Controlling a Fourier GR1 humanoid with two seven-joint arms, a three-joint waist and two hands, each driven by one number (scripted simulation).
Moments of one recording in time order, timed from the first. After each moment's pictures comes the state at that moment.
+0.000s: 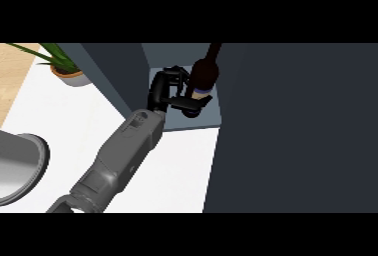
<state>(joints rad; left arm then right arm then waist) -0.93 0.00 -0.26 -0.44 0.39 0.37 -0.43 0.30 -0.47 0.53 -2.51 -0.02 -0.34 0.12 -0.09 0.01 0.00</state>
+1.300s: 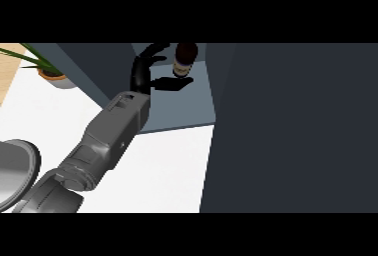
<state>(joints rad) -1.13 0.07 -0.17 -0.11 0.41 0.46 -0.54 0.37 -0.45 0.53 -2.49 -0.04 -0.25 0.01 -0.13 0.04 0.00</state>
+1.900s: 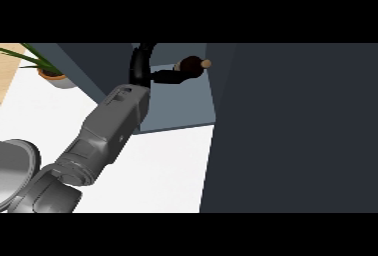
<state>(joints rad) -1.18 0.08 -0.13 -0.11 0.42 0.40 -0.58 0.38 -0.45 0.53 -2.50 -0.04 -0.23 -0.01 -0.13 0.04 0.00</state>
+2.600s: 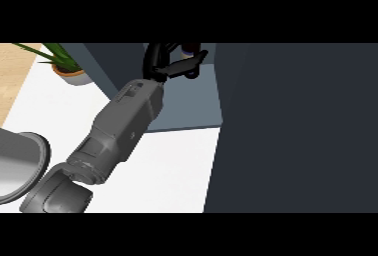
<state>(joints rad) -1.22 0.03 -0.06 -0.16 0.48 0.17 -0.63 0.42 -0.45 0.51 -2.51 -0.05 -0.24 0.01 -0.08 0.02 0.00</state>
